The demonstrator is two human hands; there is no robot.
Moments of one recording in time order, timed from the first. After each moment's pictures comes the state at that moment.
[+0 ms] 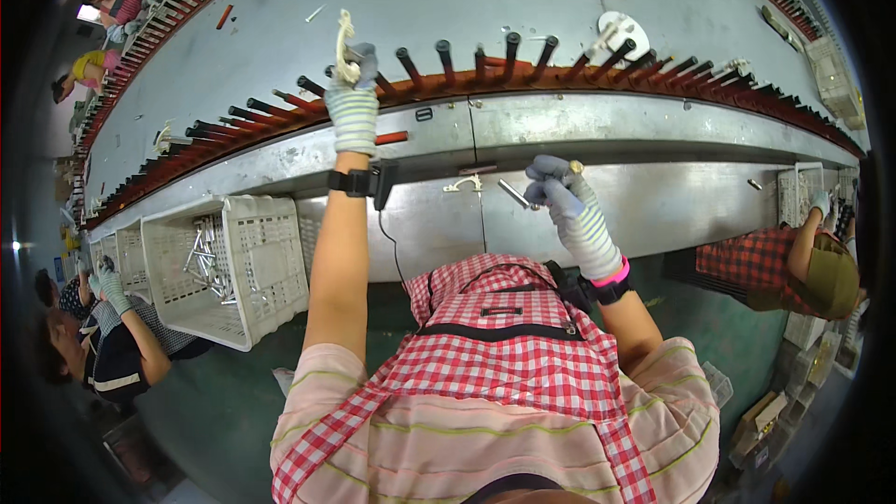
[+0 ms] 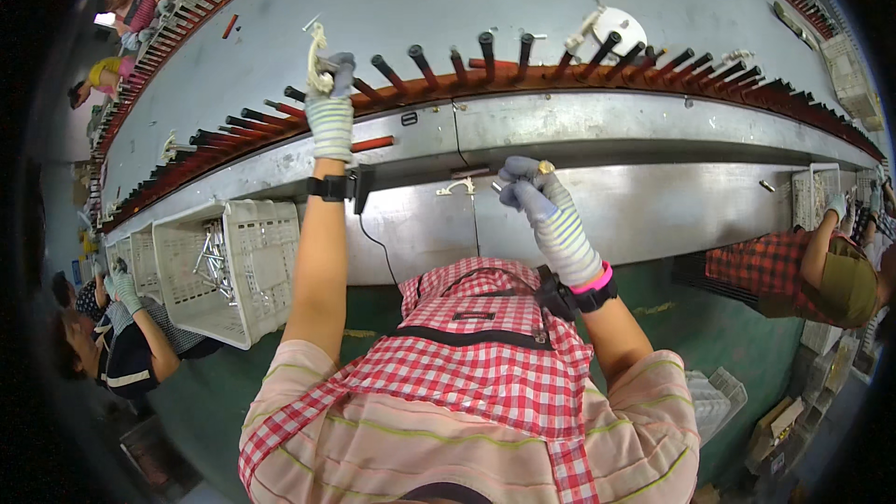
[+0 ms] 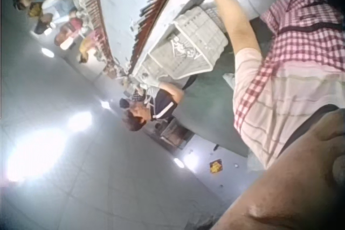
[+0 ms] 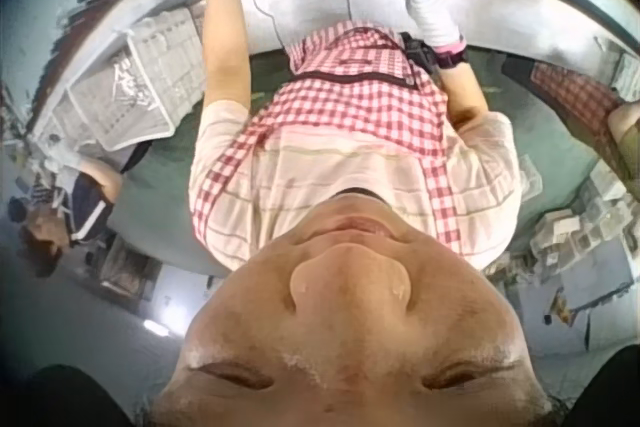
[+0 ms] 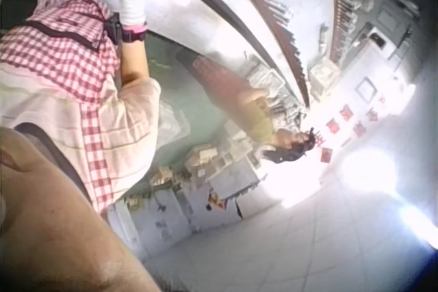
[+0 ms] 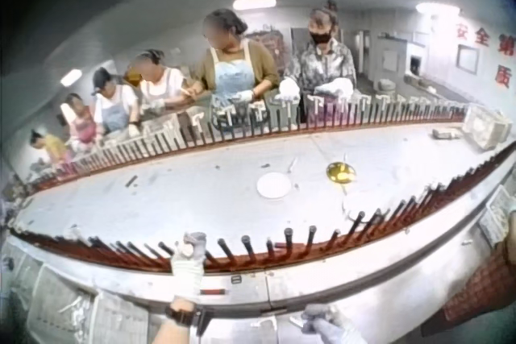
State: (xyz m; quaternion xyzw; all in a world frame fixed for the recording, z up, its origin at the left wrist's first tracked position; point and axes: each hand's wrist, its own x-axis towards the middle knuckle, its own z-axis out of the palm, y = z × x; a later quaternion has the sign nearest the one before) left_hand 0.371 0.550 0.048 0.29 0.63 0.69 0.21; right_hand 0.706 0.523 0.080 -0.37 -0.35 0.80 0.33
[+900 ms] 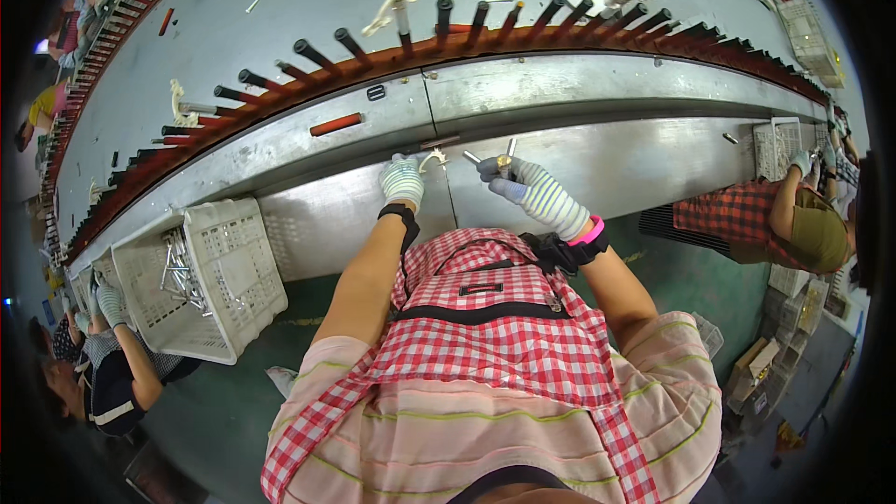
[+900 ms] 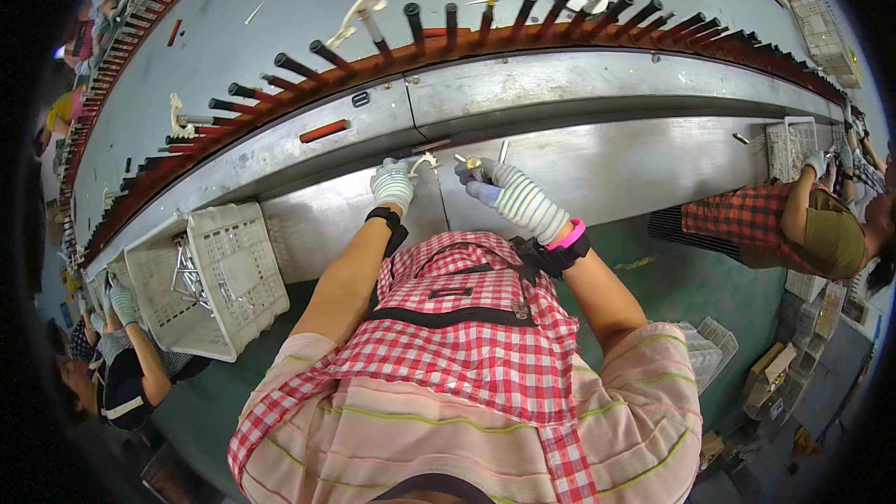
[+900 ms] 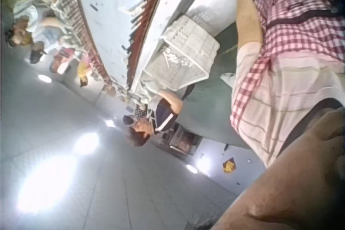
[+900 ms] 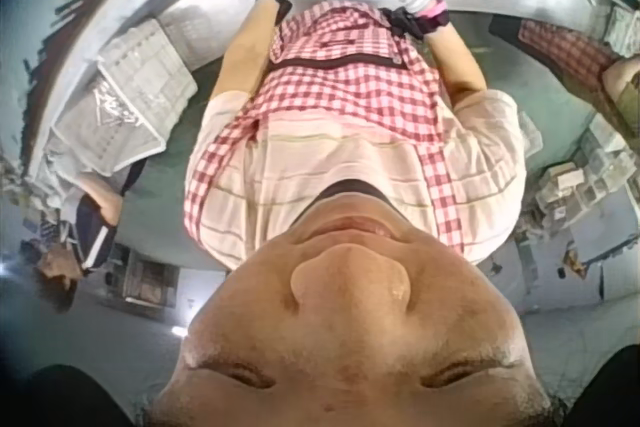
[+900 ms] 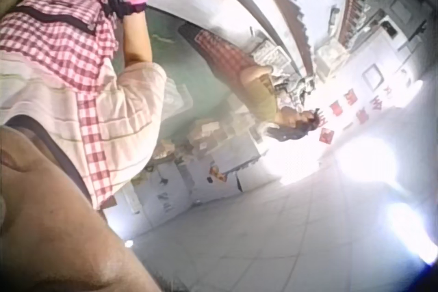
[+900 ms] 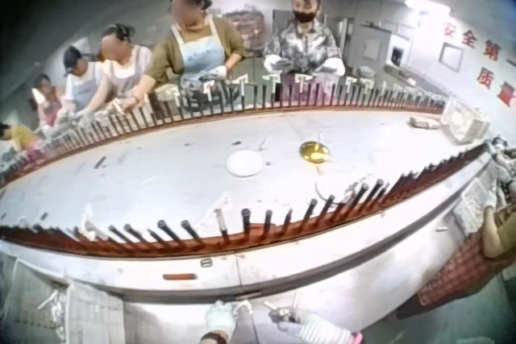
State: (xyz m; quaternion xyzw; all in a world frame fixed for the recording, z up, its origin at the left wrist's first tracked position) left_hand 0.500 0.445 -0.129 0.50 0.82 -0.08 0.27; right_hand 0.725 0.527 0.039 -0.39 -0.54 0.74 0.09
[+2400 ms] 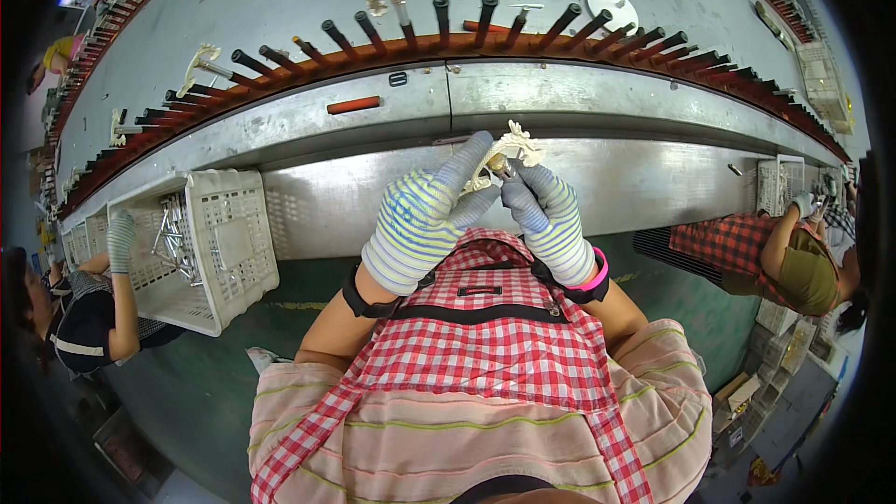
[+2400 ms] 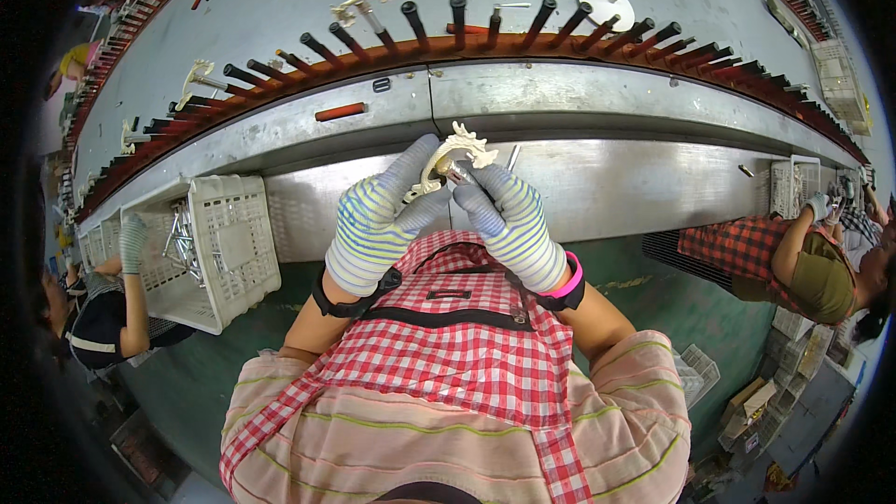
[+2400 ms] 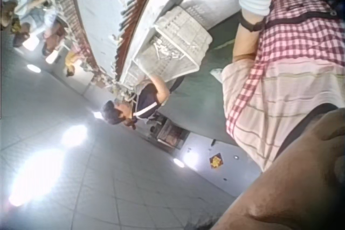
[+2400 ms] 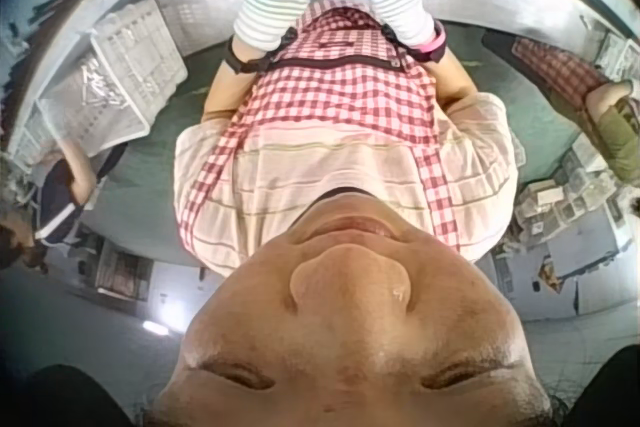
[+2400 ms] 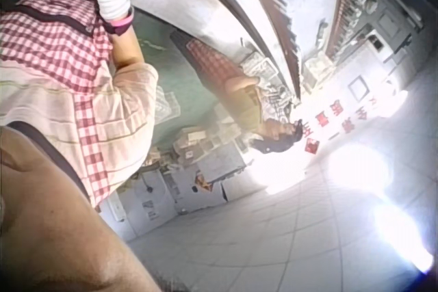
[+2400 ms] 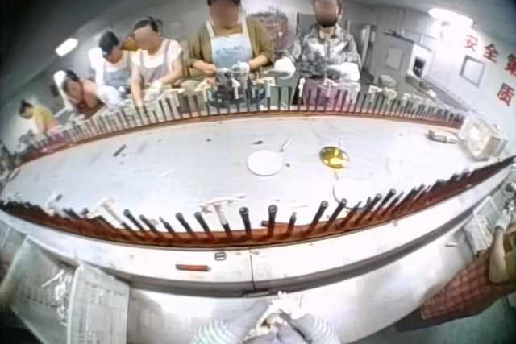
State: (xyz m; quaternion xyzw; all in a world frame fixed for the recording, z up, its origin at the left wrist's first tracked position) left_hand 0.528 0.441 0.166 0.59 0.66 0.38 0.26; right_hand 0.697 0.503 0.146 -0.40 -0.65 0.60 0.24
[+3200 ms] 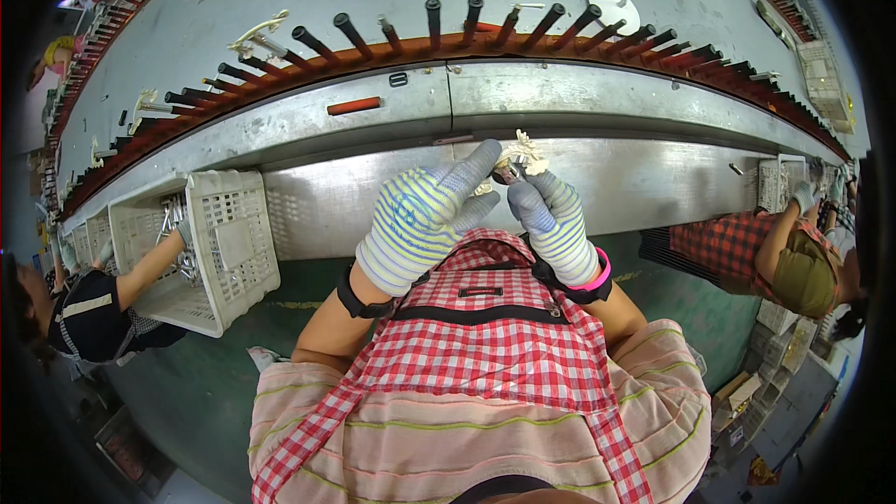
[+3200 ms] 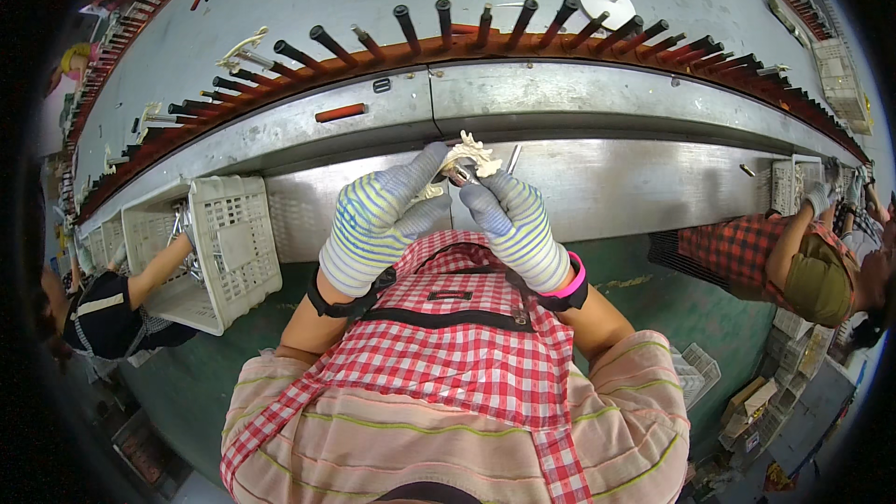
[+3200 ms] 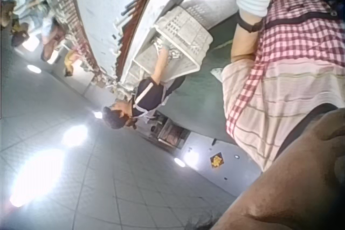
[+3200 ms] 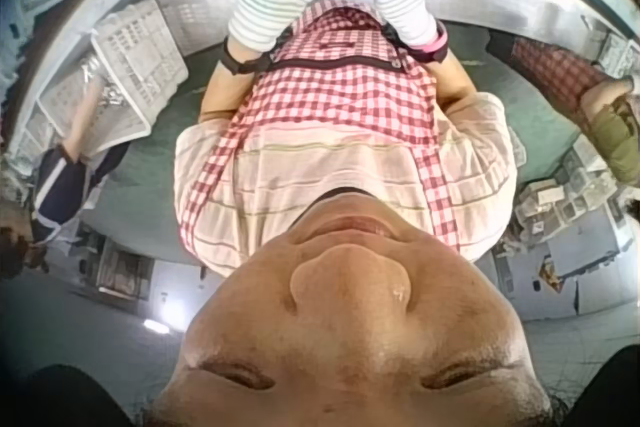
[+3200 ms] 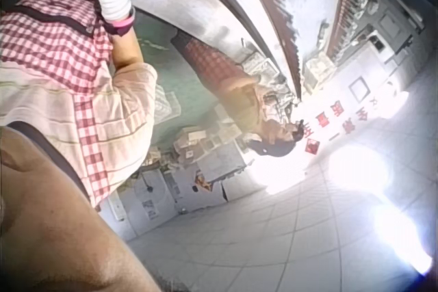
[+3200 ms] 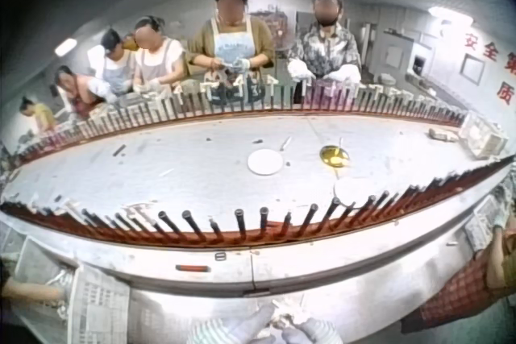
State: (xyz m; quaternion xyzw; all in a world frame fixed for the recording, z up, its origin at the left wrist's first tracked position) left_hand 0.520 0.446 0.169 0.67 0.63 0.33 0.23; right_hand 0.704 0.500 0.132 -0.41 -0.60 0.65 0.24
